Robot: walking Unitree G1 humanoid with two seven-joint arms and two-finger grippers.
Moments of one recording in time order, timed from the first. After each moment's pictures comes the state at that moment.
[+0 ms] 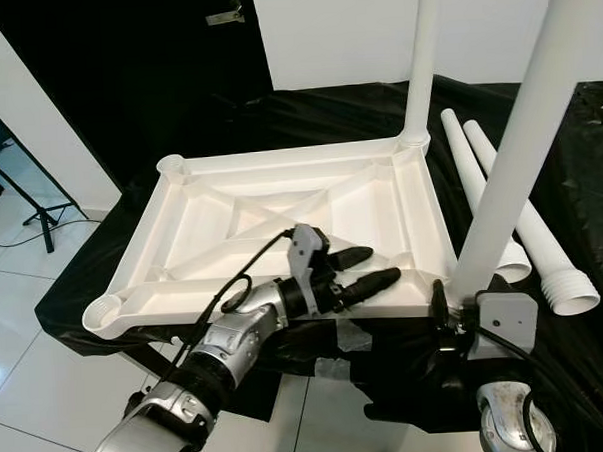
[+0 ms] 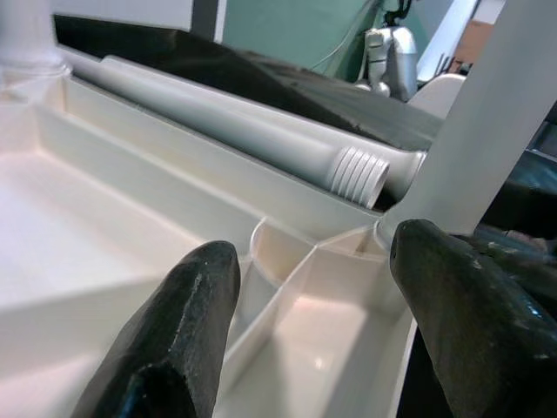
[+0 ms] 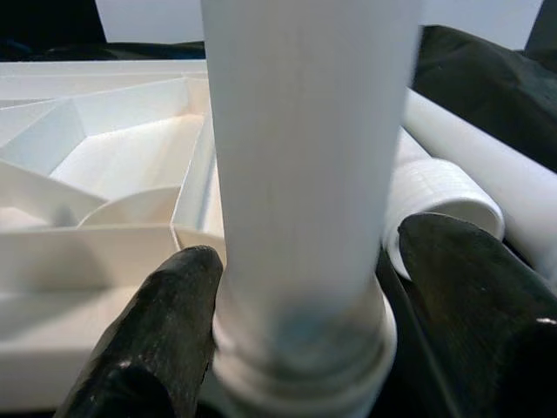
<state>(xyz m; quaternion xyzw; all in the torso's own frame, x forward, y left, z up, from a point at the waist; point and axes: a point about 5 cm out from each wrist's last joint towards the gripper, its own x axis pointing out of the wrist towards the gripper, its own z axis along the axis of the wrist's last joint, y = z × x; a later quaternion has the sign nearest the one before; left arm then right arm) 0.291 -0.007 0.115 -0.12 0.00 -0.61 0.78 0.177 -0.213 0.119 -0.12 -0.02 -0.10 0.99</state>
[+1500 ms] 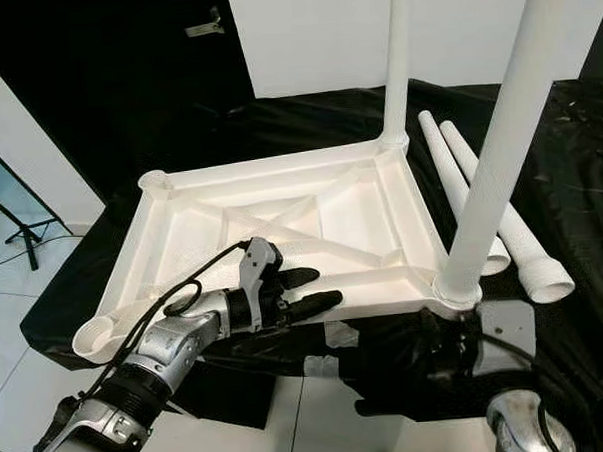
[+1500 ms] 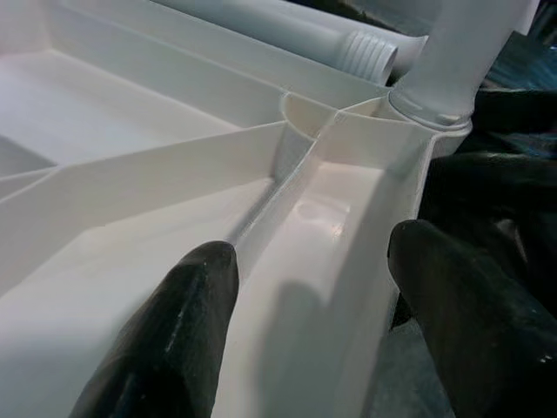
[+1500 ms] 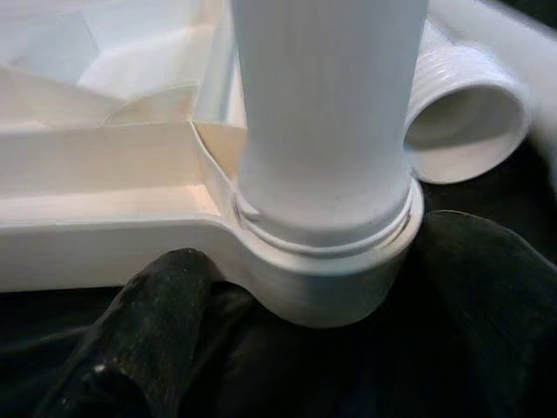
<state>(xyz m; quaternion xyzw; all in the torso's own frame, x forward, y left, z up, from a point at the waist) 0.288 0.047 0.108 -0.04 0.09 -0.61 0.79 0.190 -0.214 0.109 -0.10 0.09 0.02 0.99</state>
